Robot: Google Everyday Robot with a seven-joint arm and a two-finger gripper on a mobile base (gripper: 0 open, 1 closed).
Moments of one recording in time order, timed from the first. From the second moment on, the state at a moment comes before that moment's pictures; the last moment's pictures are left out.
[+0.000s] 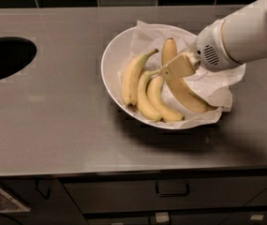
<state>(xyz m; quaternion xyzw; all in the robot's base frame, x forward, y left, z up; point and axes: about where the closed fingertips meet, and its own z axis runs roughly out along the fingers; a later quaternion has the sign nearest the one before) 0.525 -0.119 0.957 -0.34 0.85 0.09 0.39</state>
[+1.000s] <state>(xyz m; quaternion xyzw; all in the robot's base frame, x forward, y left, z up) 0.501 -0.111 1.039 -0.38 0.80 0.12 0.45</state>
